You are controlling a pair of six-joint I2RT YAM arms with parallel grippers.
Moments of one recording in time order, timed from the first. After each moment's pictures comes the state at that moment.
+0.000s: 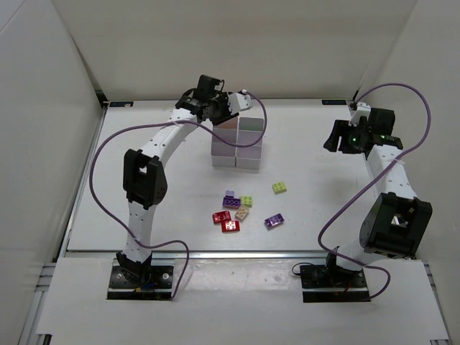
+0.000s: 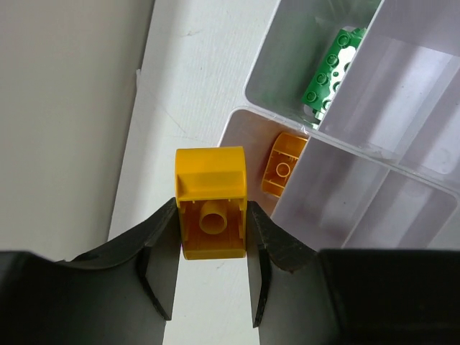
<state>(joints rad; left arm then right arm) -0.46 2.16 2.09 -0.61 0.24 0.90 -0.20 1.50 1.22 -0.50 -0.44 -0.08</state>
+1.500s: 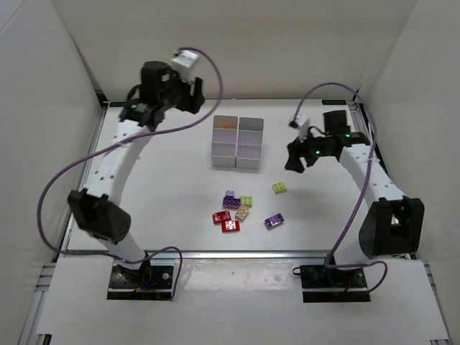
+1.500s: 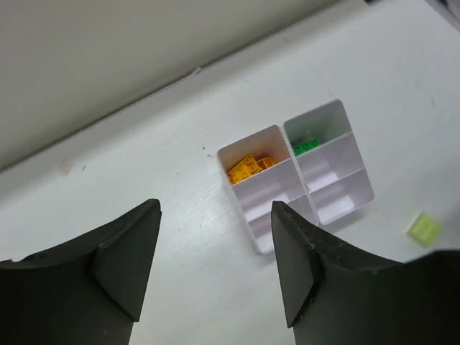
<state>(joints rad) -0.36 1.72 1.84 -0.52 0.19 0.19 0.07 1.48 1.23 -0.68 -0.62 -0.49</state>
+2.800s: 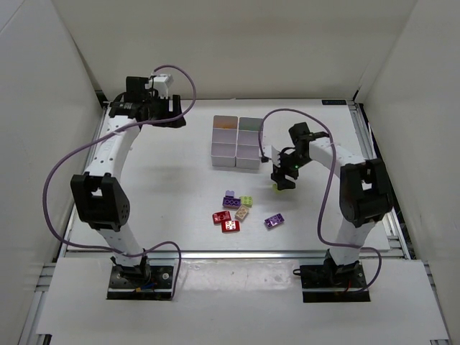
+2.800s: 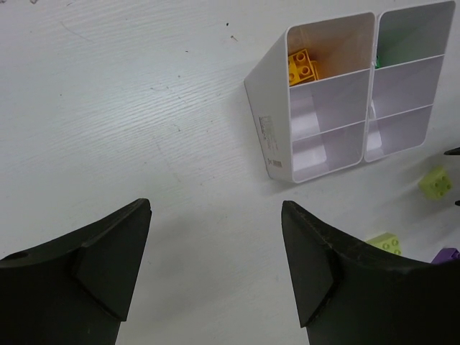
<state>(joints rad) -0.09 1.76 1.70 -0.66 0.36 0.02 0.29 1.81 1.26 -0.81 -0.56 -1.19</state>
